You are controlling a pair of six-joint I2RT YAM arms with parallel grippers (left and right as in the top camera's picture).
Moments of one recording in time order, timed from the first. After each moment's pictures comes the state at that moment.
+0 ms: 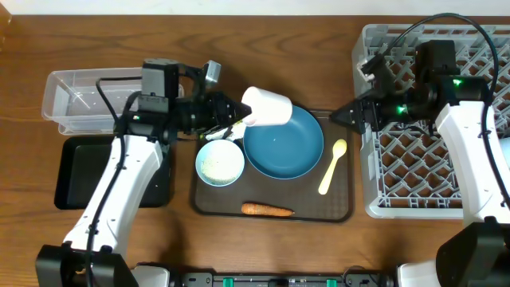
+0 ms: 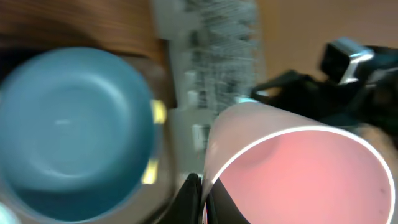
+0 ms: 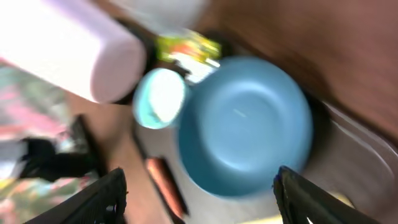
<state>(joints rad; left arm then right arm) -0.13 1.47 1.11 -0.44 1.01 -0.59 0.00 1.63 1.43 -1.05 -0.95 -0.42</state>
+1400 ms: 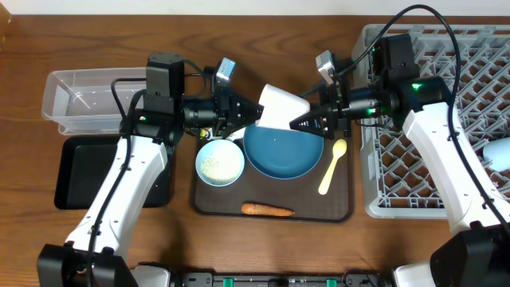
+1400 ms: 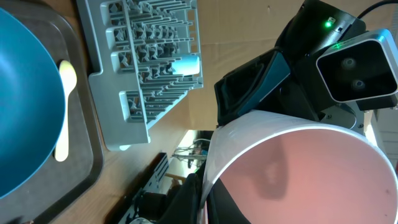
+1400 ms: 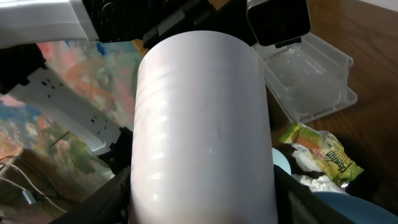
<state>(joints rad) -0.17 1.47 1.11 -0.31 1.25 -0.83 0.21 1.63 1.43 -0.85 -1.34 -0.54</state>
